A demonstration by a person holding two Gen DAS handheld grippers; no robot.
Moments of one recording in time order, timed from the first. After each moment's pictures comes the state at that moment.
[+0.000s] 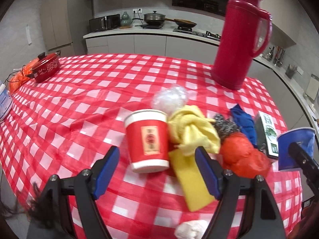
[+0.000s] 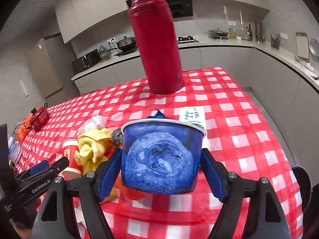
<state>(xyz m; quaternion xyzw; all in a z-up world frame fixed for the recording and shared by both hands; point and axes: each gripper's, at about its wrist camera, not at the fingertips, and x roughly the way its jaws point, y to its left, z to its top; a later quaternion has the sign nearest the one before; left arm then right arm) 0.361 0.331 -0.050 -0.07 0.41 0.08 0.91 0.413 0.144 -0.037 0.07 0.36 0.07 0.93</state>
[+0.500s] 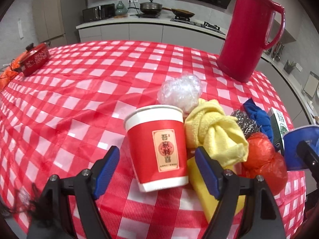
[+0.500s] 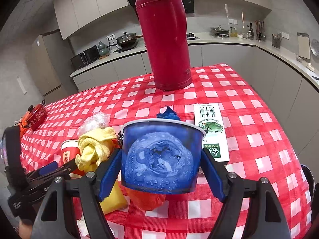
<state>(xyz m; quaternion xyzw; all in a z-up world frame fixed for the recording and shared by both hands) 0.395 0.353 -0.084 -0.08 0.44 0.05 0.89 0.429 0.169 -0.049 0.07 0.37 0.06 0.92</state>
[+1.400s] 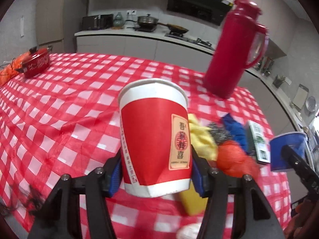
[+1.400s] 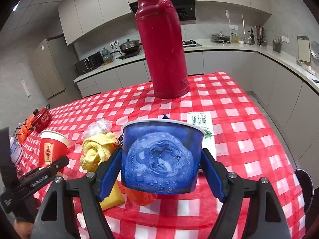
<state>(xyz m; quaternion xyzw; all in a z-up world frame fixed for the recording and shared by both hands) 0.357 0.344 -0.042 -0.11 0.38 0.03 0.92 0.405 0.142 -0.028 0.07 0.34 0.07 0.93</state>
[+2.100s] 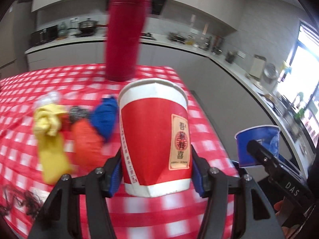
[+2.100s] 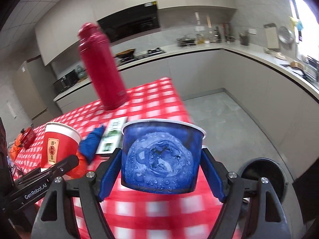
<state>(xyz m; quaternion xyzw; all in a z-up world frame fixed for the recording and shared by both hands) 0.326 0.123 -0.023 -0.06 0.39 -0.15 0.91 0.322 -0.059 -0.015 0.11 0.33 -0.03 0.94</state>
